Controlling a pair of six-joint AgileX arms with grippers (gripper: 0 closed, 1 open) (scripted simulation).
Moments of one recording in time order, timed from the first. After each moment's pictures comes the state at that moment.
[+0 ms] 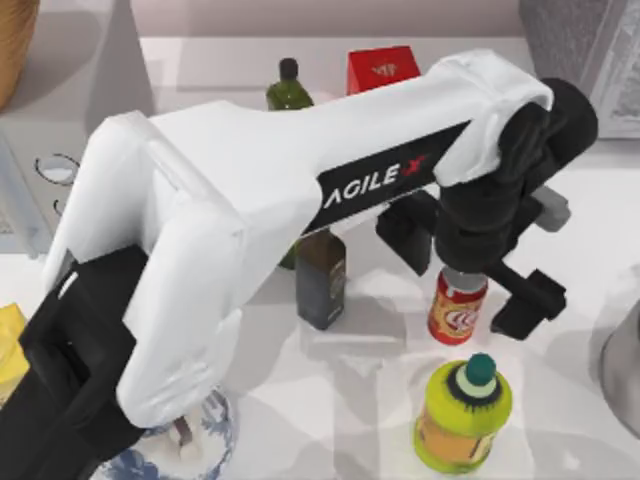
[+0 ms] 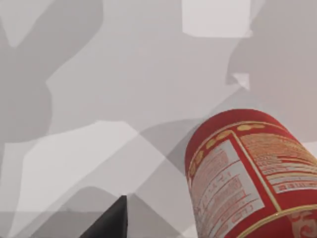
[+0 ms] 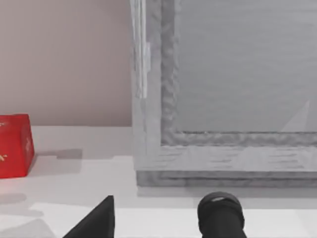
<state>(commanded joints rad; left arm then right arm) -0.92 2.45 2.17 -1.19 -0.01 -0.10 0.00 0.00 0.00 0.00 0.00 0.00</state>
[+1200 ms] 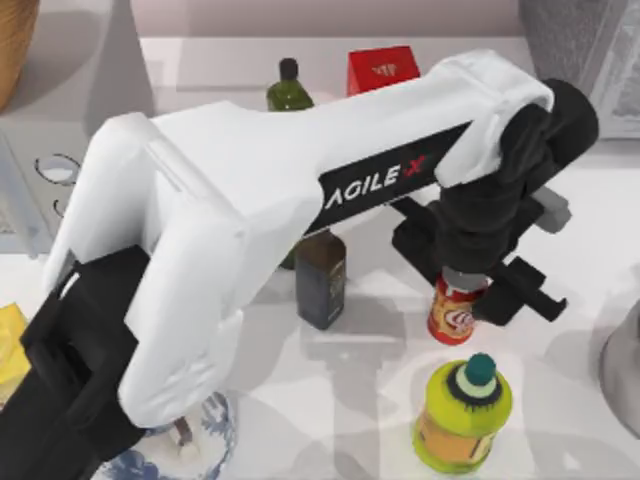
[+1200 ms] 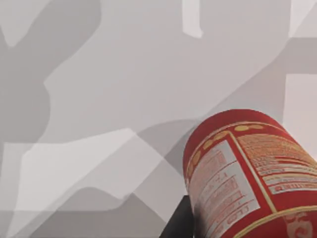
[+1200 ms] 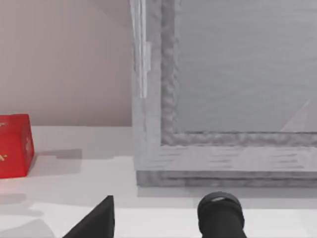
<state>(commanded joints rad) -0.92 2.46 2.18 -1.19 -0.01 -0.10 0.00 0.00 0.00 0.00 0.00 0.00</state>
